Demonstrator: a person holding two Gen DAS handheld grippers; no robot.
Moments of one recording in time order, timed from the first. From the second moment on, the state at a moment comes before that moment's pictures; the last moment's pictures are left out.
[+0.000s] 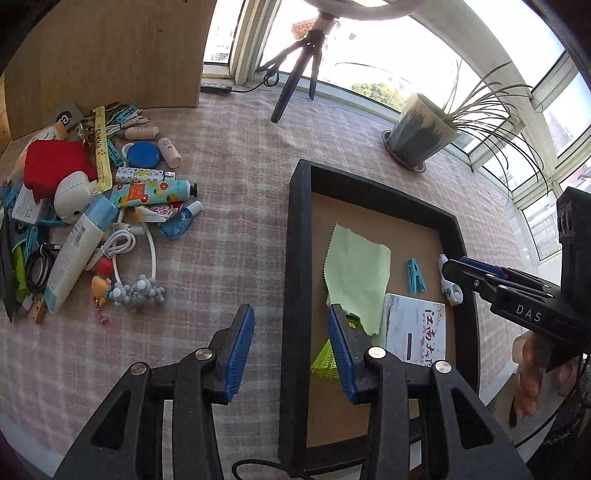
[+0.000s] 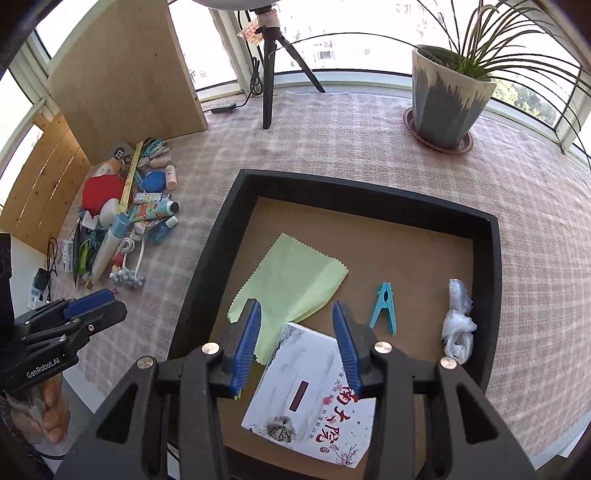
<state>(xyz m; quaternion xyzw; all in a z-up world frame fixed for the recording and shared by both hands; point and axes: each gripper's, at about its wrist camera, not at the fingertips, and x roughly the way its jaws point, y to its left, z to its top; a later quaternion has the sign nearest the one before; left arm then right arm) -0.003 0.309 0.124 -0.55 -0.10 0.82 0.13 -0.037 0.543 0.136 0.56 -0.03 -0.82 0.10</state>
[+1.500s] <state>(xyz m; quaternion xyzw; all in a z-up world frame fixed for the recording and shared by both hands) -0.024 -0.067 0.024 -0.55 -0.26 0.79 -0.04 -0.110 0.062 0.079 0.61 0.08 -0.74 0.28</state>
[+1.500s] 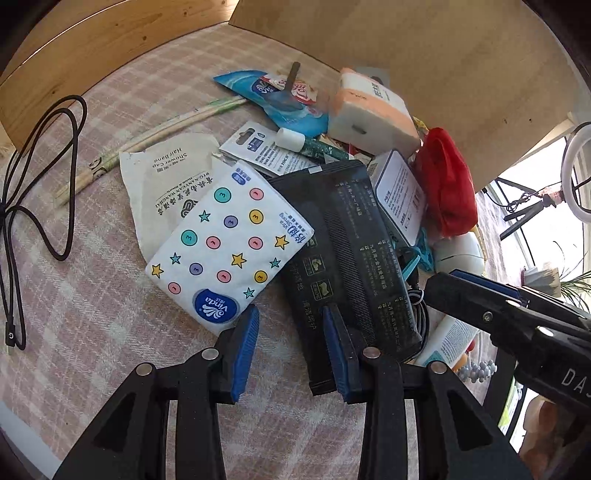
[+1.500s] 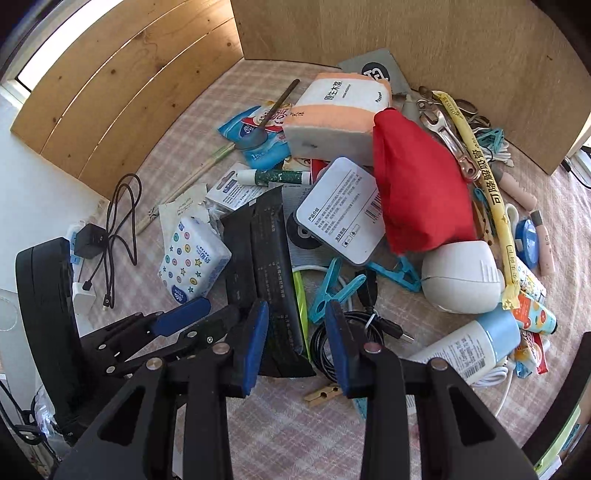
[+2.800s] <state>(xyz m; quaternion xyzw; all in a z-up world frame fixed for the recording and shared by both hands) -0.014 0.006 0.076 -0.51 -0.27 0.81 0.02 -0.092 0.122 0.102 0.59 0.03 -0.74 0.30</state>
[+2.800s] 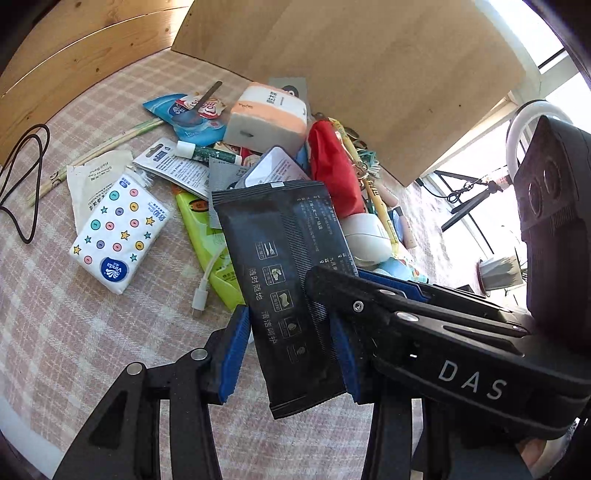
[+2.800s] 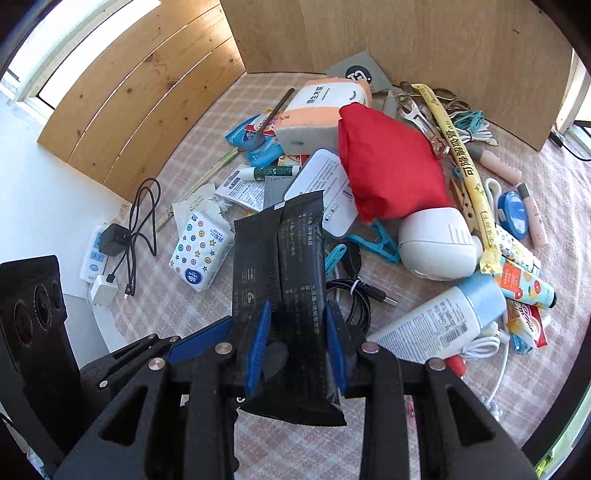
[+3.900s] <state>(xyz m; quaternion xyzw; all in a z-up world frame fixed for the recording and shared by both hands) -0.002 0.381 0.137 -0.53 -0.07 0.78 0.32 -0.008 0.535 0.154 0.54 -0.15 -0.83 0.03</state>
